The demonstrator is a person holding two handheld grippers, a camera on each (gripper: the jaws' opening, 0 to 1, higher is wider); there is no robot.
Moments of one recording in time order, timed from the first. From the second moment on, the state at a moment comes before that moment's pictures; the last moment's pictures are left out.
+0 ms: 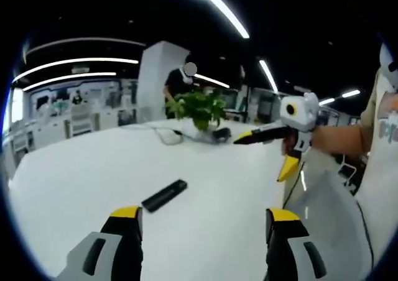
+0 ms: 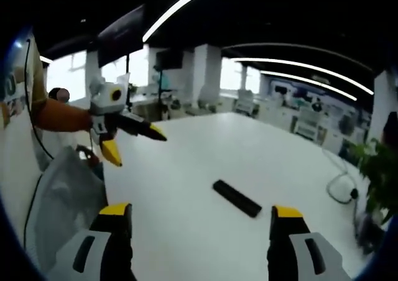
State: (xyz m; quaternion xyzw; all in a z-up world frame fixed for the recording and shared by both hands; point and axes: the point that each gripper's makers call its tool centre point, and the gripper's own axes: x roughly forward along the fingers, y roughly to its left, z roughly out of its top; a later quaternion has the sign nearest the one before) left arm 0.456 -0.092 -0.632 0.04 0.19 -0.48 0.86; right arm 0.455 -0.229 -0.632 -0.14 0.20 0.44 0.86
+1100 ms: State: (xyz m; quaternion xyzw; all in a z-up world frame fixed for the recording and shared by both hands) left arm 0.498 -0.098 -0.621 0.09 0.19 -0.51 0.83; right arm 0.493 -0.227 -0.622 -0.23 0.21 0.49 0.81
